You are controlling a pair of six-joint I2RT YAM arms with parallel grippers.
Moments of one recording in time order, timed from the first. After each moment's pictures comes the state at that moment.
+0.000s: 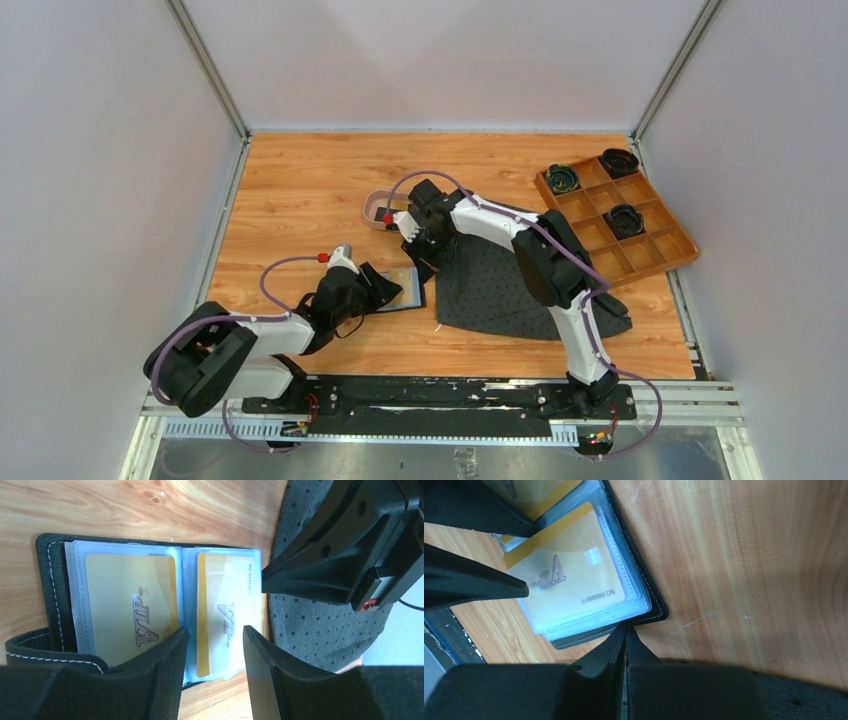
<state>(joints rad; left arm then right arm) -0.61 1.26 0.15 0.61 -0.03 -0.99 0.73 2.17 1.65 -0.79 -0.51 -0.33</state>
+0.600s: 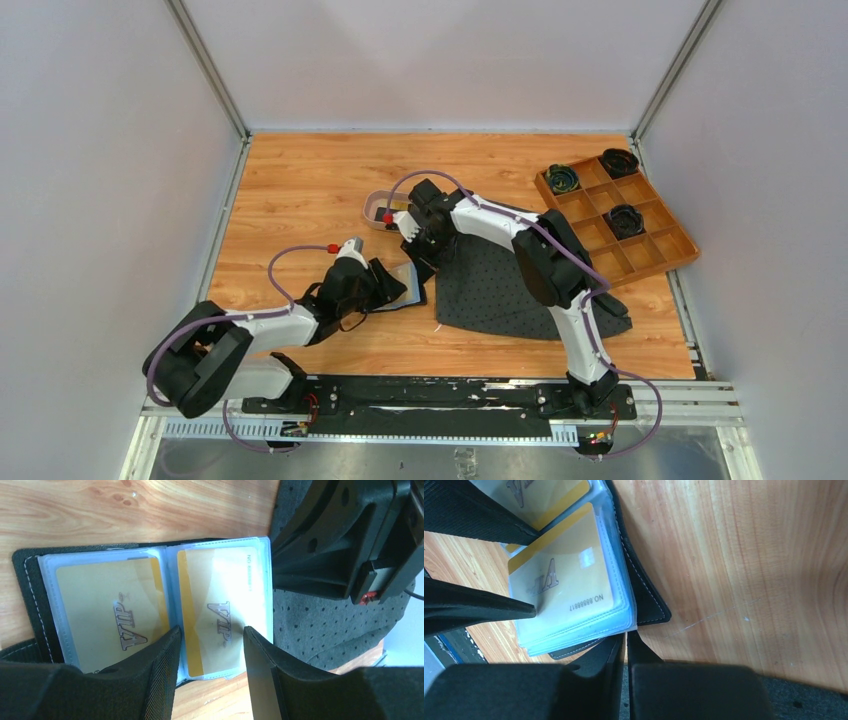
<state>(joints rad) -0.62 1.29 0.26 0.47 0.00 -0.92 0.73 2.17 1.65 -0.79 -0.52 -0.32</state>
